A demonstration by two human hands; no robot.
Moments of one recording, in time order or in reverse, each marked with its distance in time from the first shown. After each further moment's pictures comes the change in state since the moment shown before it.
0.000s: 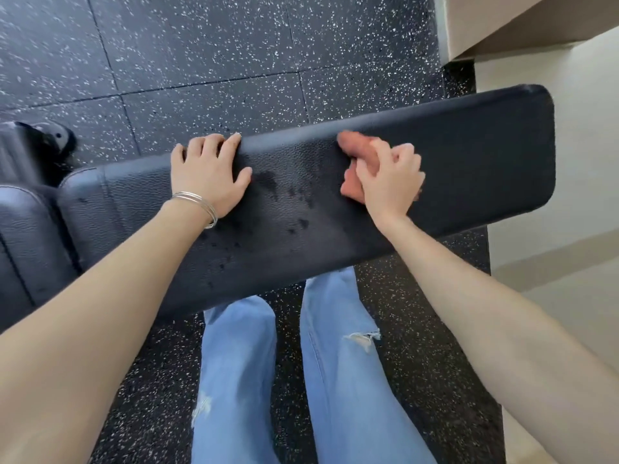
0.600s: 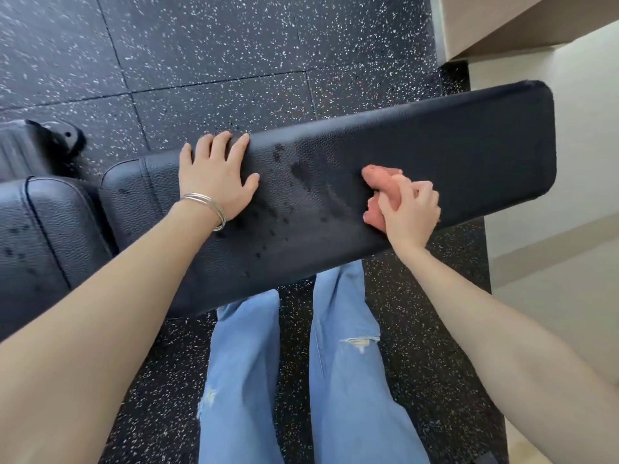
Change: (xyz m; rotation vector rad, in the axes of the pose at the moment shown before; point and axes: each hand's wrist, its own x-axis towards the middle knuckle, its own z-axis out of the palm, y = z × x) left_hand -0.022 -0.046 0.001 -0.004 0.011 0.065; right_hand -0.069 0.011 0.011 -0.036 0.023 0.062
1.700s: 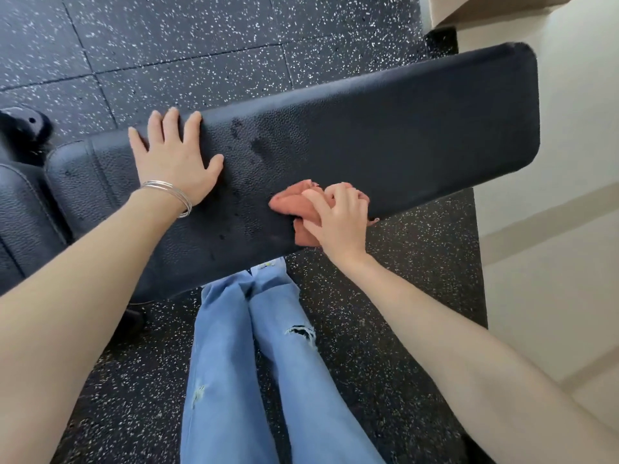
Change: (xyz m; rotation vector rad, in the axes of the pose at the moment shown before) left_hand -0.005 0.021 0.004 0.008 -0.003 -0.117; right_hand -0.060 -0.017 0.005 0.023 -0.124 -0.442
